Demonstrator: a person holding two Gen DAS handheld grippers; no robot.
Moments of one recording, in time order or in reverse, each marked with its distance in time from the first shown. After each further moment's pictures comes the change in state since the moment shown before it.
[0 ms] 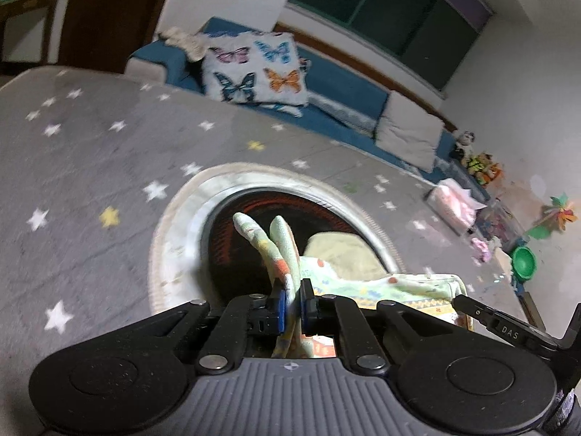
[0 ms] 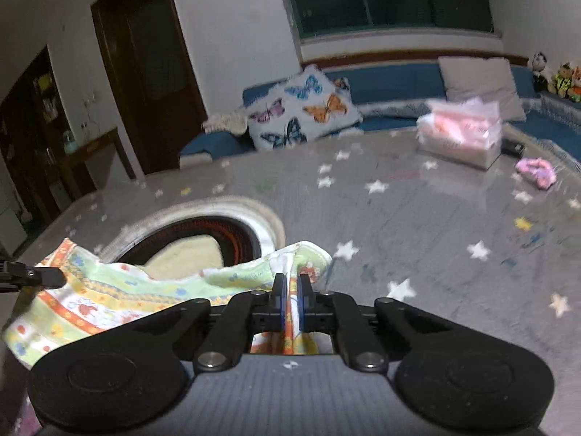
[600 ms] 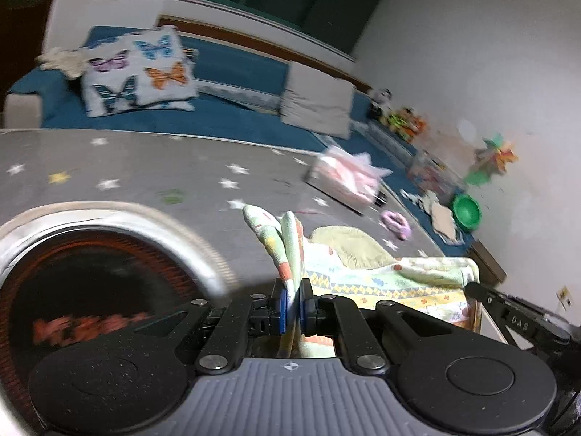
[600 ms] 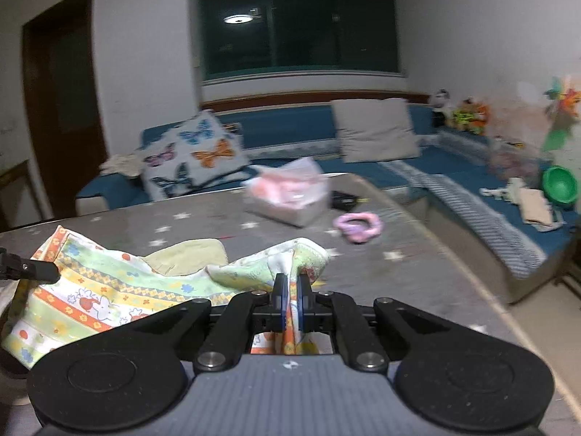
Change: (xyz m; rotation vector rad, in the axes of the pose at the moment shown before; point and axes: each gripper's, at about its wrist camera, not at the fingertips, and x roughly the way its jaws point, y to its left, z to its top) left arm 0.119 -0.163 0.016 0.238 0.080 -0.191; right arm -0.069 -0.124 0.027 0.039 -0.109 -0.362
